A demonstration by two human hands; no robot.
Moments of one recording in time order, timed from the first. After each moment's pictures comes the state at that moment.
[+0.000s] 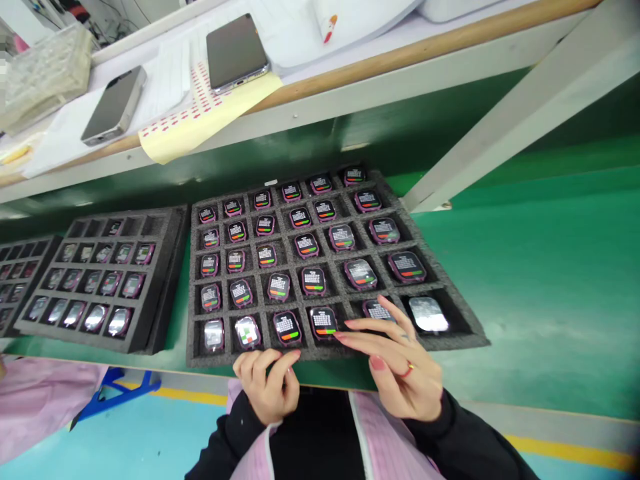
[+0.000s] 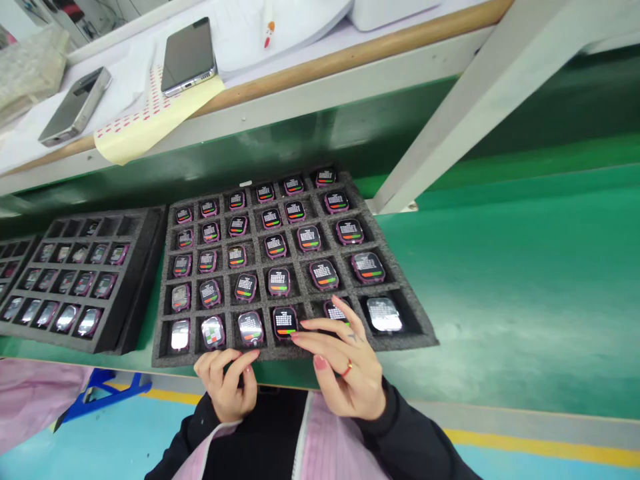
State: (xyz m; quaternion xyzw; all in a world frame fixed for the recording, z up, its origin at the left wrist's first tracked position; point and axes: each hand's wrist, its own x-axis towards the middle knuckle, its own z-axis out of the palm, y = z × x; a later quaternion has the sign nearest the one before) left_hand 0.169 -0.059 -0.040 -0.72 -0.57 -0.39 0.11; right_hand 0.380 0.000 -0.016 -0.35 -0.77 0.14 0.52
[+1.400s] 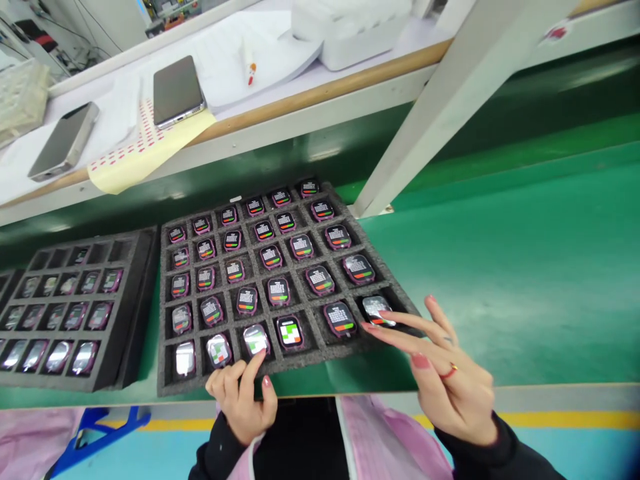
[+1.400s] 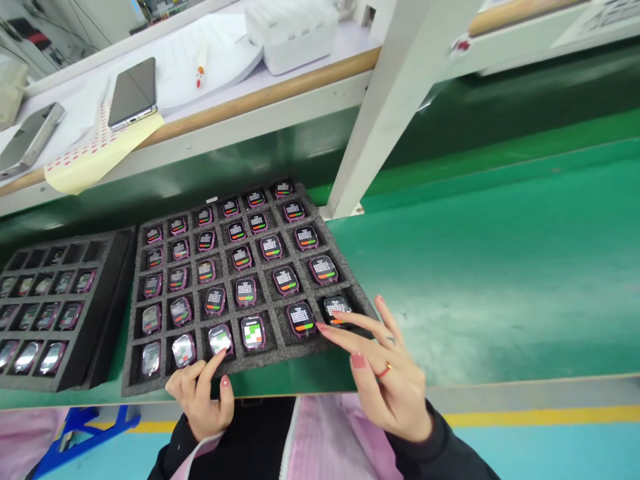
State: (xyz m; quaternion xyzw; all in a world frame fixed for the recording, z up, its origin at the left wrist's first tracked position) left_hand 0.170 -0.054 -0.039 -0.75 -0.56 -0.31 0.15; right_hand 0.455 -0.021 -0.016 -0.44 -0.72 0.14 0.52
